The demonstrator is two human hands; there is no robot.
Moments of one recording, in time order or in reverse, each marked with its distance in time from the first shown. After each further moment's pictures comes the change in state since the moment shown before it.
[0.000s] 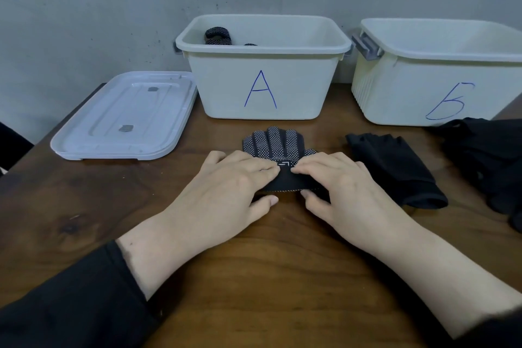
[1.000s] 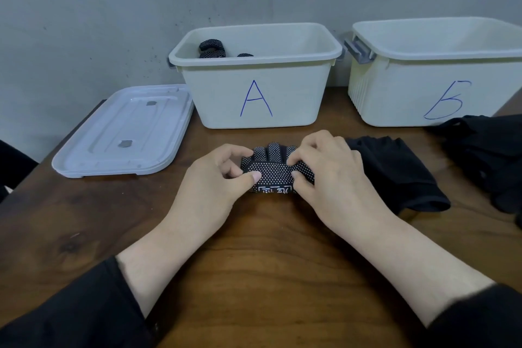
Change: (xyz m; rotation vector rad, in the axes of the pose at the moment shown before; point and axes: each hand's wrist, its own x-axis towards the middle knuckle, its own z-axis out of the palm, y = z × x) left_hand 0.011 -0.008 0.002 -0.757 0.266 -0.463; right_hand 0.027 -0.007 0.008 -0.001 0.219 0.091
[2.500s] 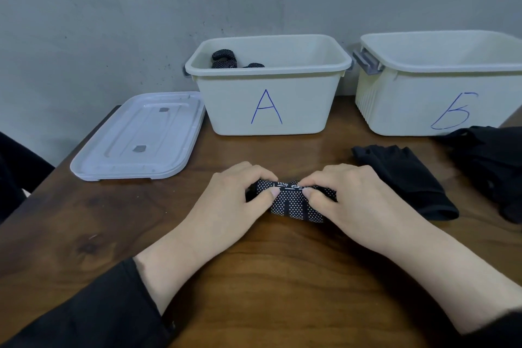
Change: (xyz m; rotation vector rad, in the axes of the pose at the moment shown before) left_hand -0.007 -0.002 -0.001 0.213 -0.145 0.198; right_hand -0.006 -0.007 -0.034 0.082 -0.294 0.034
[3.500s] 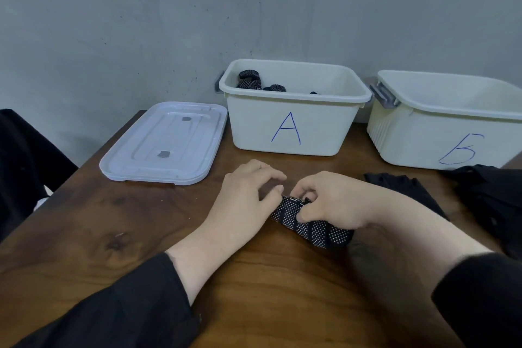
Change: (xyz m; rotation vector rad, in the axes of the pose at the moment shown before) left_hand 0.011 -0.014 -0.005 0.003 0.214 0.055; right_hand 0.064 -0.029 -0.006 0.105 -0.492 0.126
